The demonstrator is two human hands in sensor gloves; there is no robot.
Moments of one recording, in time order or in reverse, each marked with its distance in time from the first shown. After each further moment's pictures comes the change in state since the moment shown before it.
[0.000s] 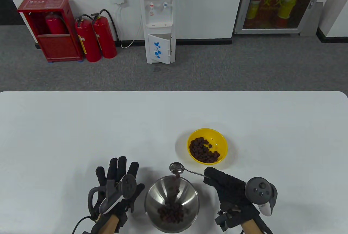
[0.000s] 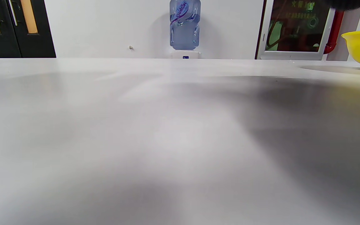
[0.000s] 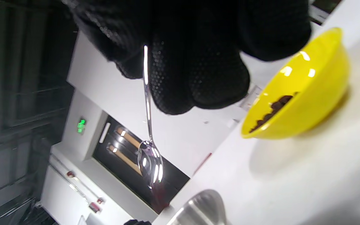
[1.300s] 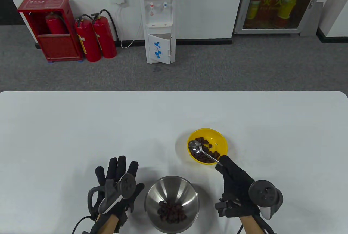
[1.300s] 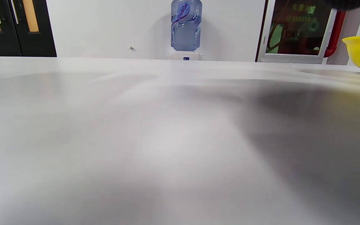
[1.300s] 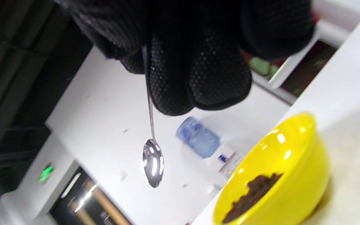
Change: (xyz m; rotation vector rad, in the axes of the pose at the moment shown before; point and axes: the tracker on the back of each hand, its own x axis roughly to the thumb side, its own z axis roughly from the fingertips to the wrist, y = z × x) left_hand -0.003 0.001 -0.001 0.004 0.004 0.021; right_hand -0.016 -0.020 -0.006 -0.358 0.149 0.125
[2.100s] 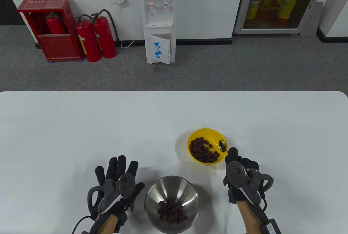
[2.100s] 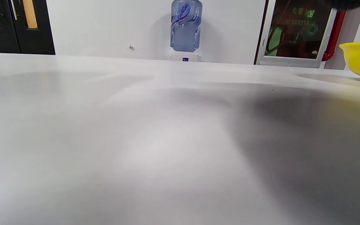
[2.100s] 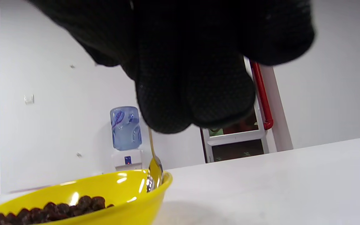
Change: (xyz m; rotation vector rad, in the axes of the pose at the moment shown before) left_hand 0.000 0.001 0.000 0.002 -0.008 0.022; right_hand 0.025 0.020 -0.028 -0.007 -0.033 0.864
